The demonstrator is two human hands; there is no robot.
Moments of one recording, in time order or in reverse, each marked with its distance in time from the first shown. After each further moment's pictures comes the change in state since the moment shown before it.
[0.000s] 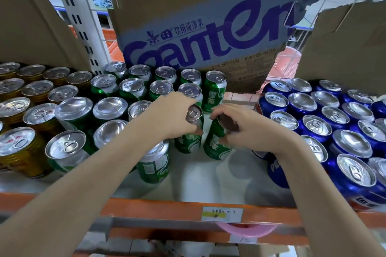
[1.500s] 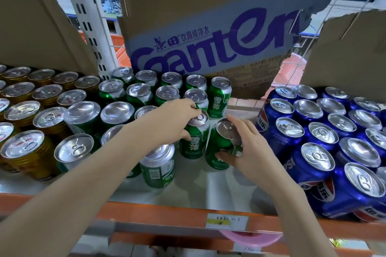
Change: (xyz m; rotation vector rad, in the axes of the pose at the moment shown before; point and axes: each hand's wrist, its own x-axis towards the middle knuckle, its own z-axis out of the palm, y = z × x) left_hand -0.003 -0.012 -0.007 0.097 -0.164 0.163; right_hand -0.017 0.007 0.055 0.151 0.391 0.100
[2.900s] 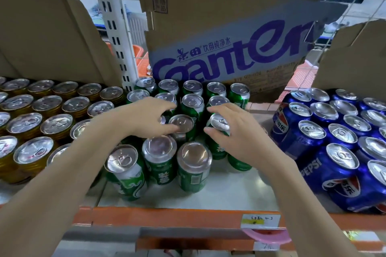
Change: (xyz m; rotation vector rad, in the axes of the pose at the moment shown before) left_hand -0.051 -0.098 -0.026 -0.097 -0.070 -0.096; right_hand 0.041 -0.100 0.015 -0.216 0.004 -0.187
